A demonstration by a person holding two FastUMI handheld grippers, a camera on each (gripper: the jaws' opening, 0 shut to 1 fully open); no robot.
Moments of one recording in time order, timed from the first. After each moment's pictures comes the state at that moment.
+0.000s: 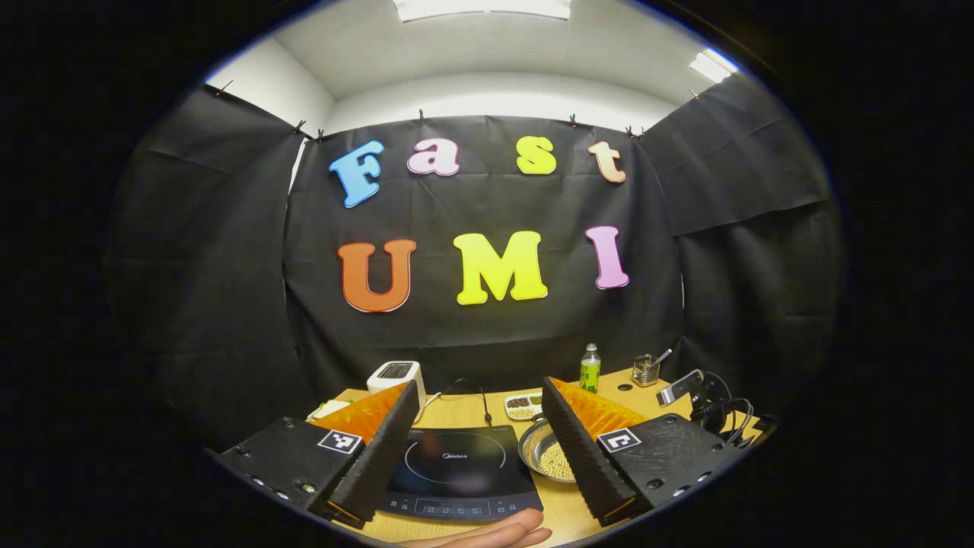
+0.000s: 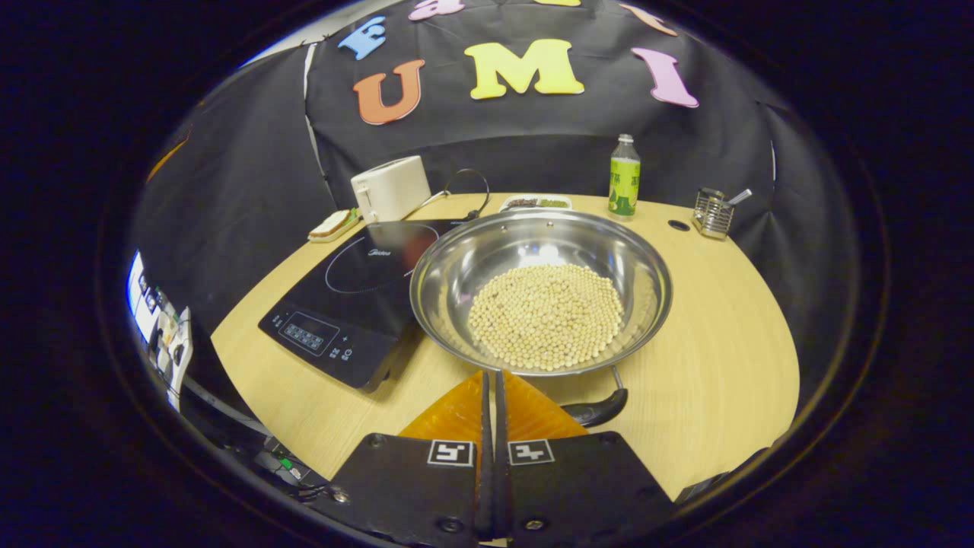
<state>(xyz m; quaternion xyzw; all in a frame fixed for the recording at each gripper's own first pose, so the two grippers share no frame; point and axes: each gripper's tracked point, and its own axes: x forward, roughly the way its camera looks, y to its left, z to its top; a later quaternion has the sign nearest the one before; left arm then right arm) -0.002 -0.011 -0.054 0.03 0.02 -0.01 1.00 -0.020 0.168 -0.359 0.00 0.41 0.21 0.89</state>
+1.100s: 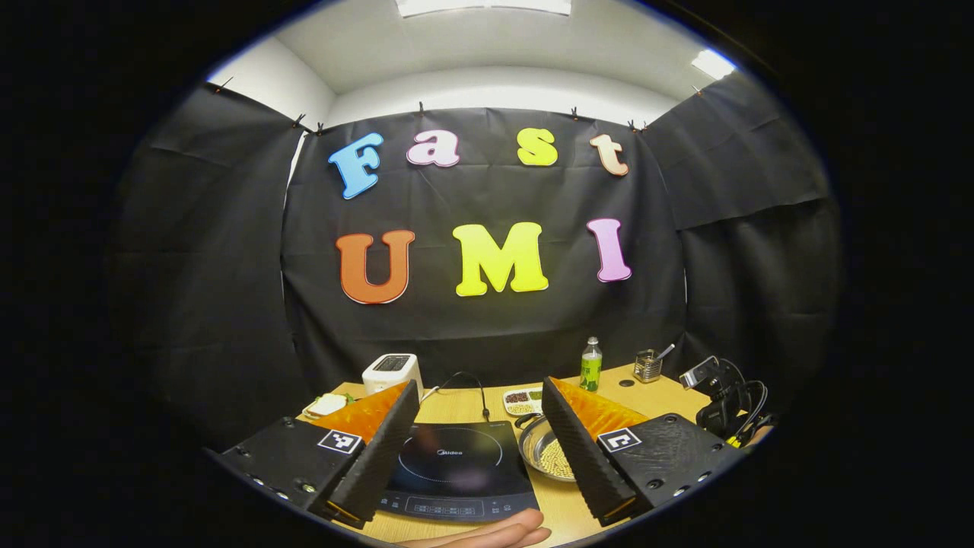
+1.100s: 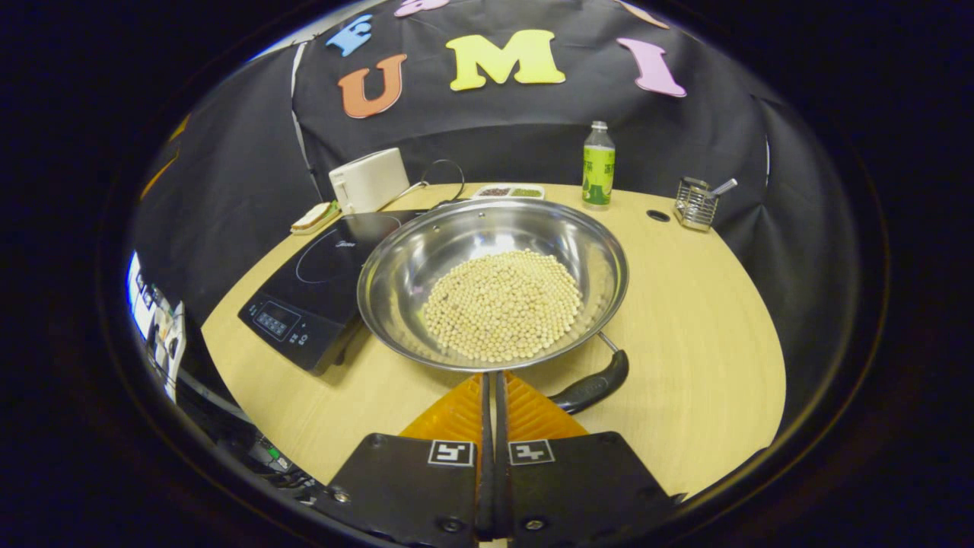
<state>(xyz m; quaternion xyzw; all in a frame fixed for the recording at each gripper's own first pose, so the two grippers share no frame) 0.014 -0.019 -0.072 0.02 0.03 -0.01 1.00 0.000 0.107 -0.378 -0.01 0.42 0.19 0.89</state>
